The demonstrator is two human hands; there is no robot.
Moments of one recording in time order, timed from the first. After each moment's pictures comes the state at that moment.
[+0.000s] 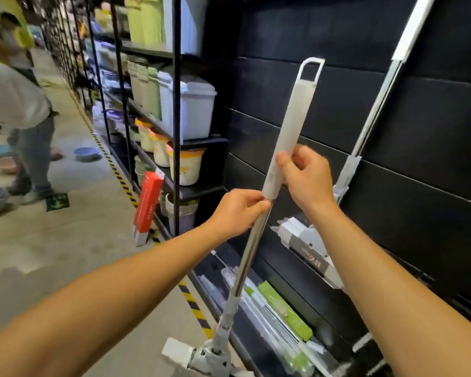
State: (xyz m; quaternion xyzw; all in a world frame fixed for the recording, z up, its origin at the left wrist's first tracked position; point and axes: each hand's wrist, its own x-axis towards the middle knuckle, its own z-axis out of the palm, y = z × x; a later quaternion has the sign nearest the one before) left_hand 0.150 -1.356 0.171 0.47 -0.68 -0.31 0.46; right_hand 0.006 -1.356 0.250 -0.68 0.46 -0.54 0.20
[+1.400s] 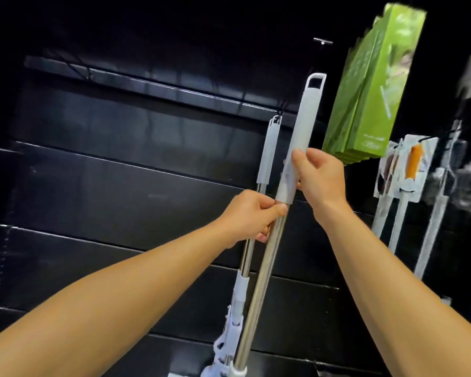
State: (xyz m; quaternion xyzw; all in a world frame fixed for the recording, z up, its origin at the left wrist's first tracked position) left_hand 0.066 -1.683 0.417 0.05 -0.81 -0.47 0.34; right_hand -0.029 -1.587 0.479 -0.45 0.59 -0.64 -0.20
